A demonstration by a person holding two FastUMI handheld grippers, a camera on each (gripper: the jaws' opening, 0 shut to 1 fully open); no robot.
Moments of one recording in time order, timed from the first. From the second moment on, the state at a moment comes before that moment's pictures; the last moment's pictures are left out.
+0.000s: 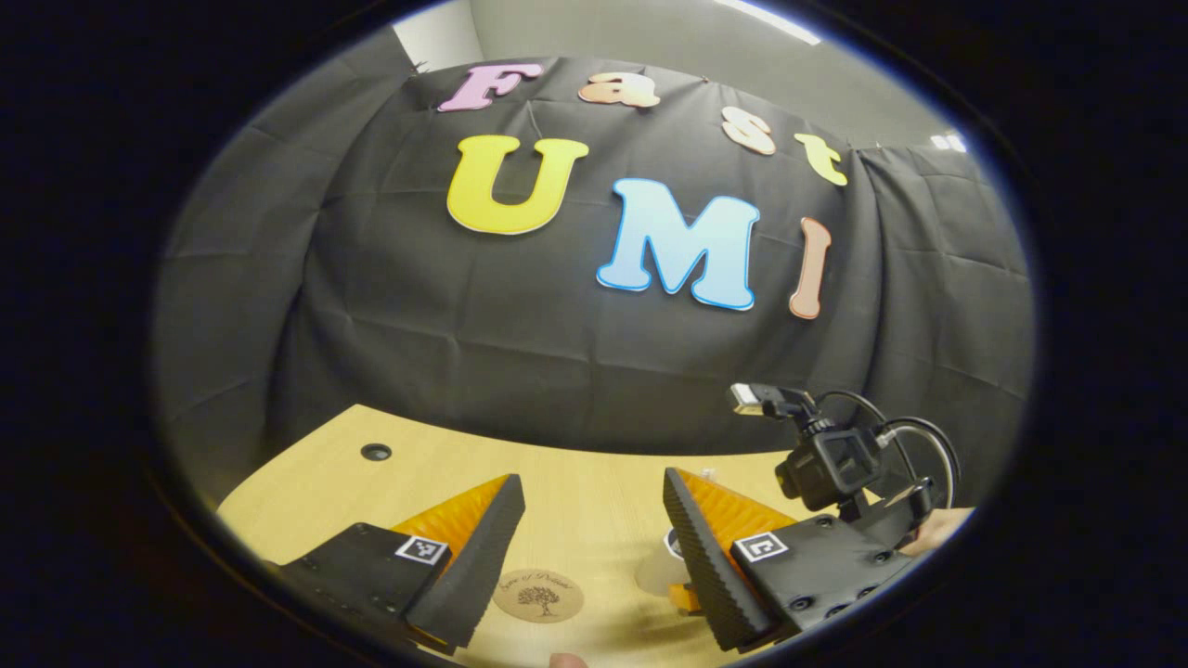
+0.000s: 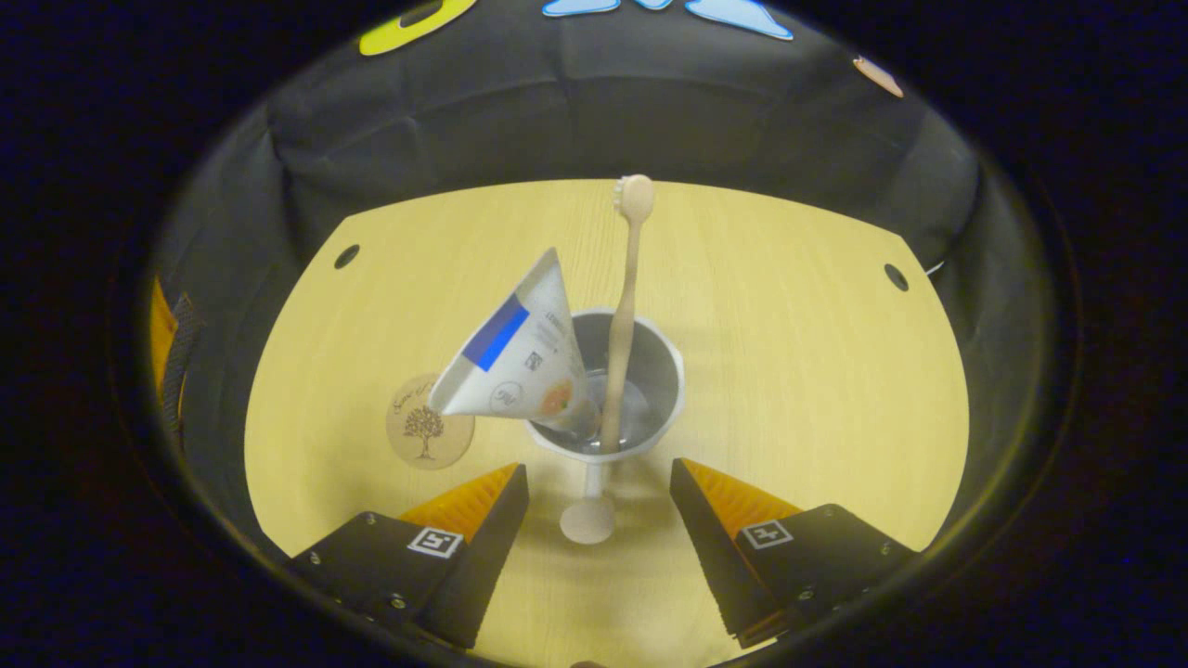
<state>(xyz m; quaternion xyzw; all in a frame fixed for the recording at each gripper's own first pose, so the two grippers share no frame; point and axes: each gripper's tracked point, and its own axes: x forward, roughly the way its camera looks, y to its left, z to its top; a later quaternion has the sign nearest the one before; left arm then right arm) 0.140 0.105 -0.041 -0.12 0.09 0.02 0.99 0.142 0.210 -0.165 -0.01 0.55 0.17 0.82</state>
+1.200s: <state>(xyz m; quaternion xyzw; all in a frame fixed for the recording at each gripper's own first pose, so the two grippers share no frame) 0.123 0.119 -0.063 -0.14 0.11 0.04 0.98 0.148 0.211 -0.209 -0.02 0.61 0.13 0.78</state>
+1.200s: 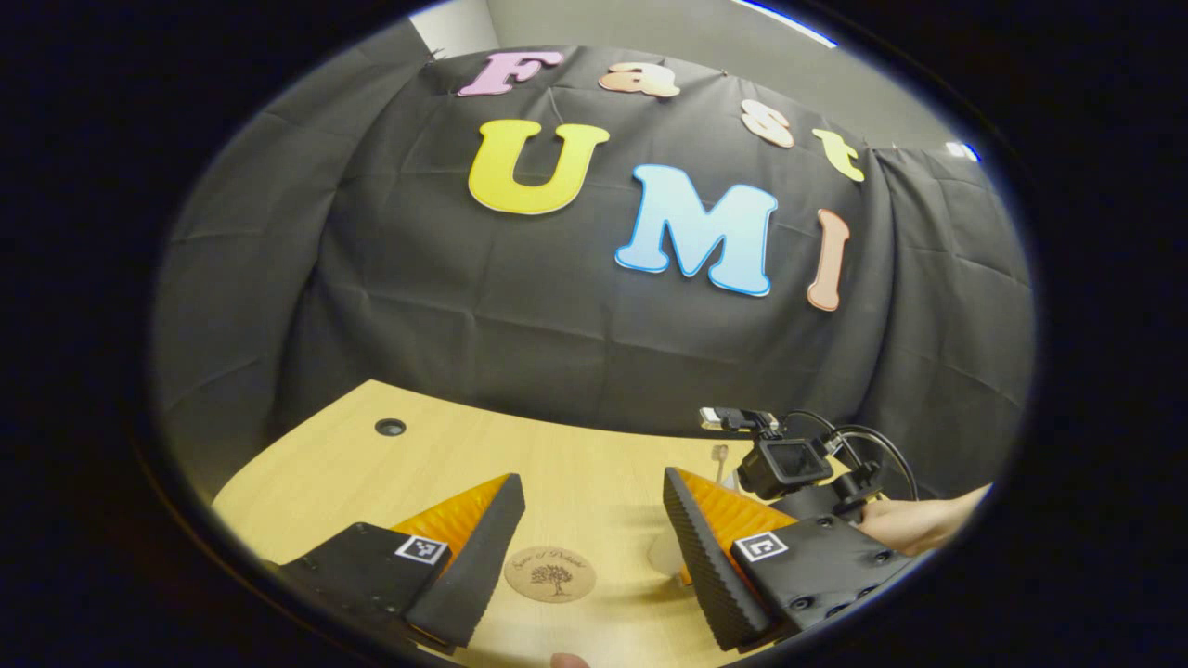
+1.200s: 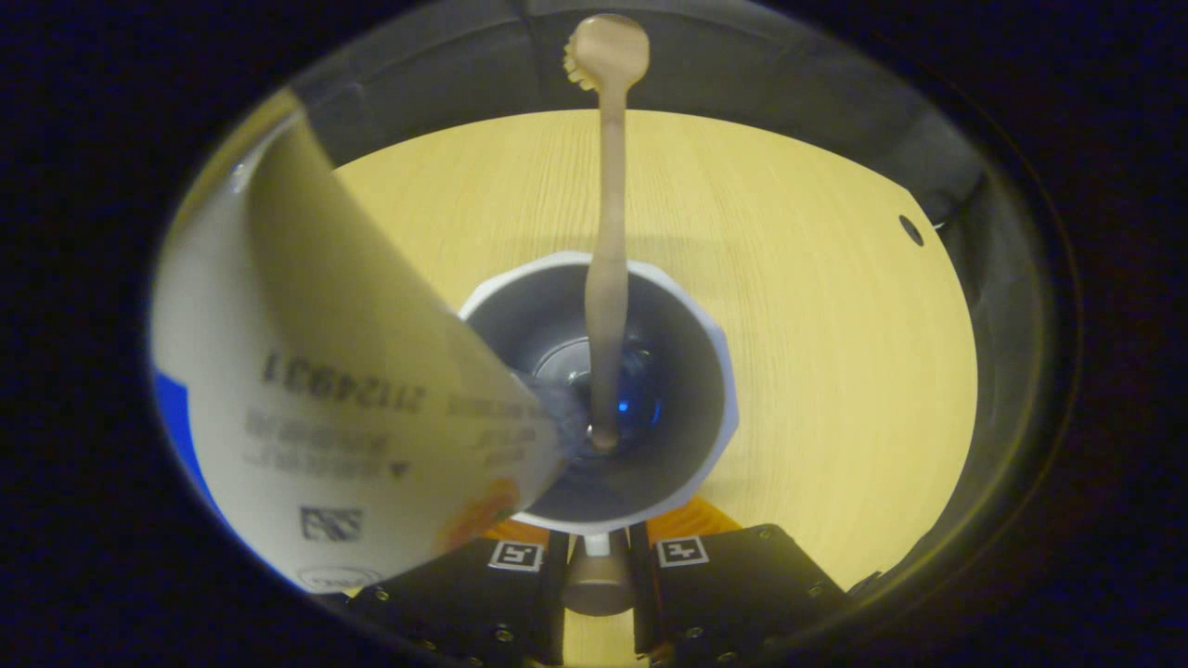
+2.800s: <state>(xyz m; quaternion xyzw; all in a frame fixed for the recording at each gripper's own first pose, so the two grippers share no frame) 0.011 0.230 -0.052 -0.15 0.10 0.14 0.97 0.099 0.348 -0.186 -0.09 0.61 0.24 0.75</state>
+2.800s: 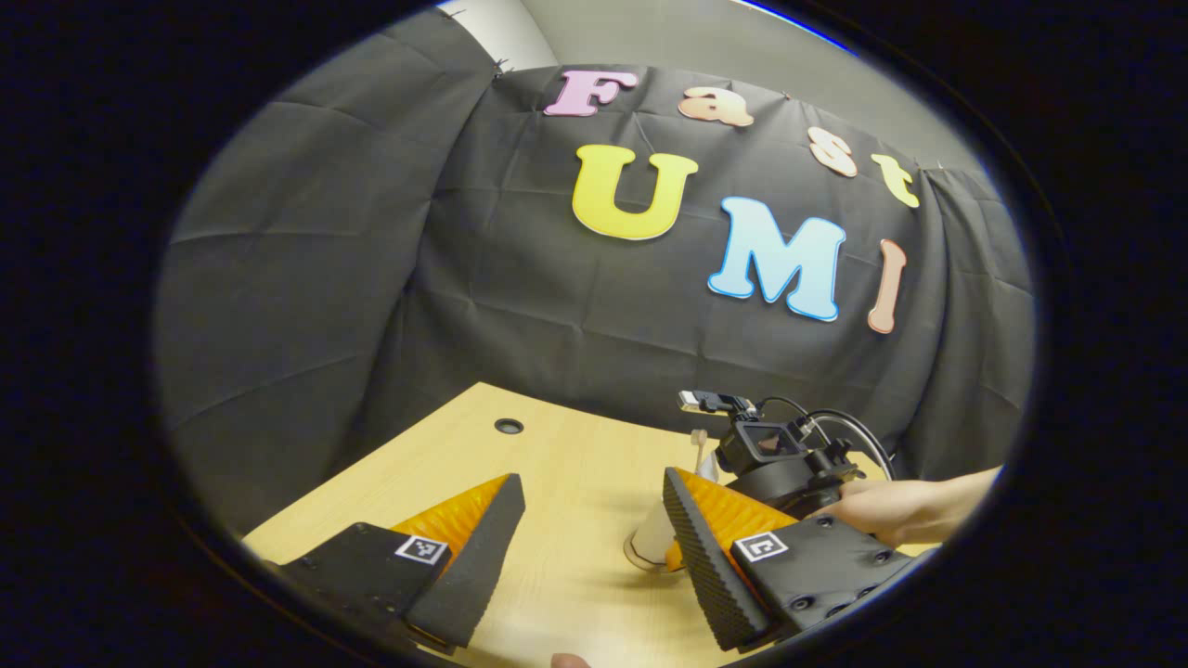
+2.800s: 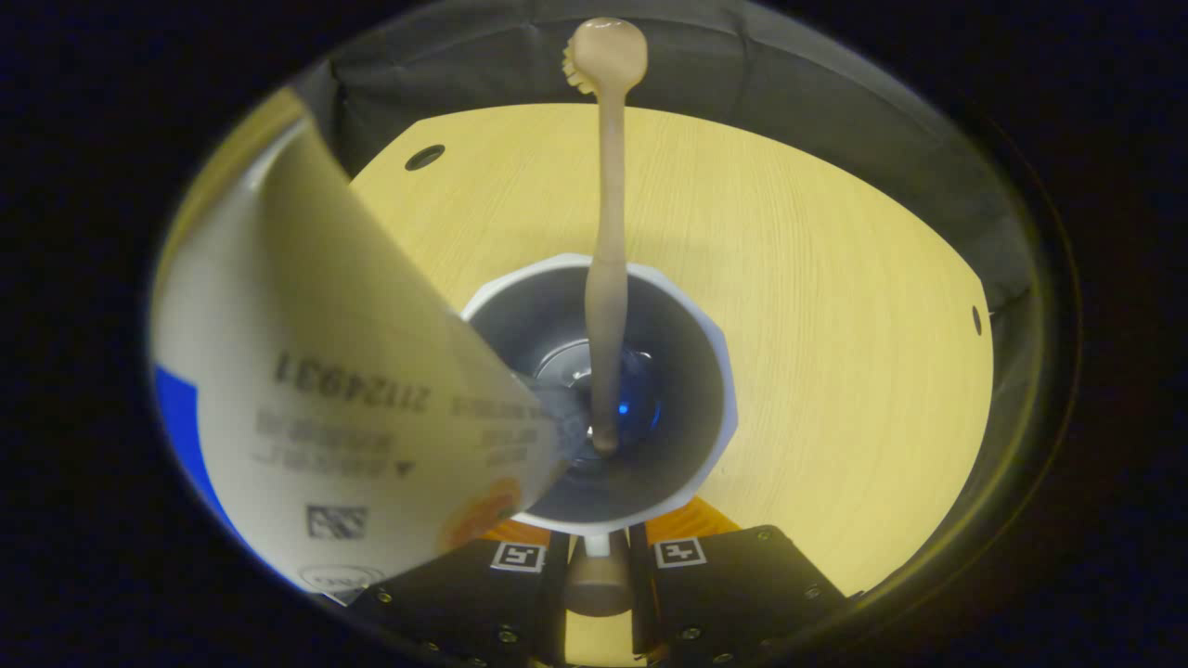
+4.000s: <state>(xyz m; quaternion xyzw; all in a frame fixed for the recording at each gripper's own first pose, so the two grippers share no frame) 0.041 0.208 -0.042 -0.14 0.09 0.11 0.98 0.081 0.304 -0.103 -0.02 0.52 0.26 0.81</state>
